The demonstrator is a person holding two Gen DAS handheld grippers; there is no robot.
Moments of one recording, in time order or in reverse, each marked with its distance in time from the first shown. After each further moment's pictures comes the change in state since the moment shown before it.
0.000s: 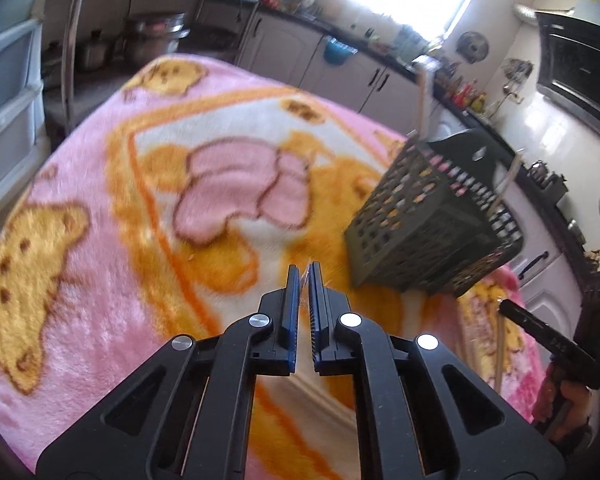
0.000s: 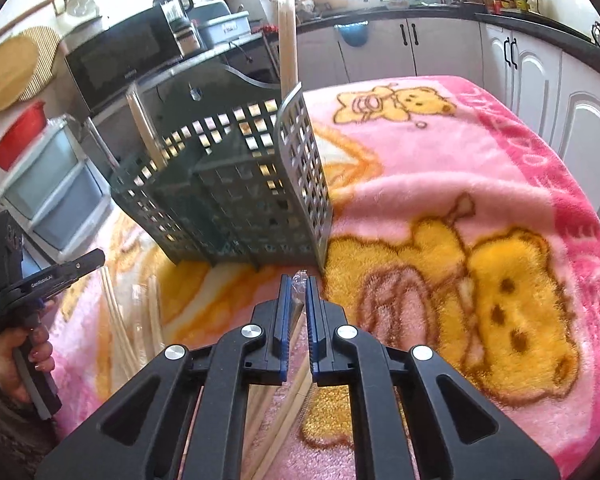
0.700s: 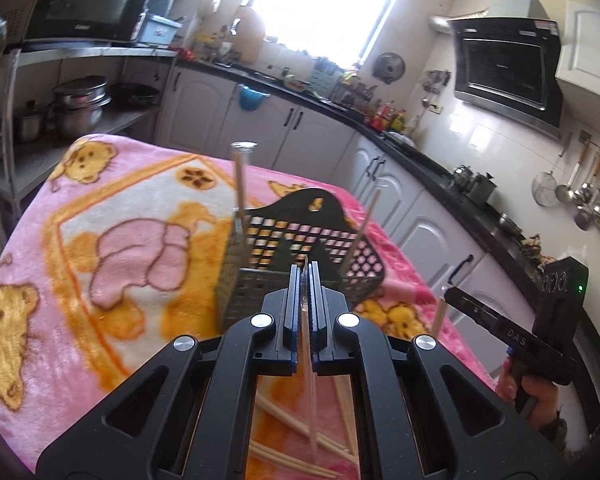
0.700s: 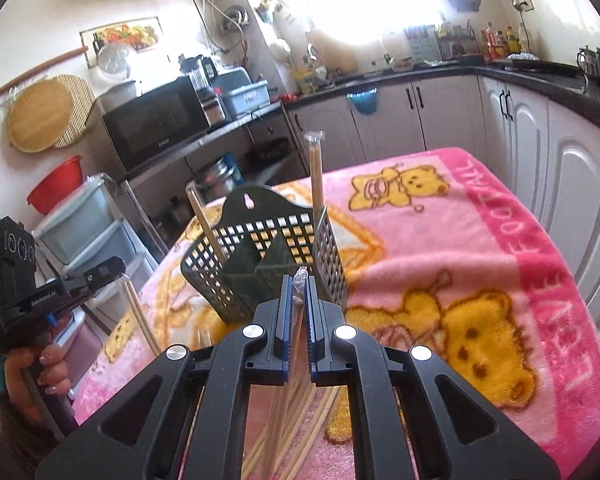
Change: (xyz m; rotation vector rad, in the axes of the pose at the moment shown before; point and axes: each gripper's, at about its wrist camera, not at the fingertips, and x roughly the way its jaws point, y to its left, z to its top) left arm -0.061 -0.100 0.017 0.155 -0.137 -0.218; right arm -0.093 0.014 0.017 -0.006 -0.247 0.052
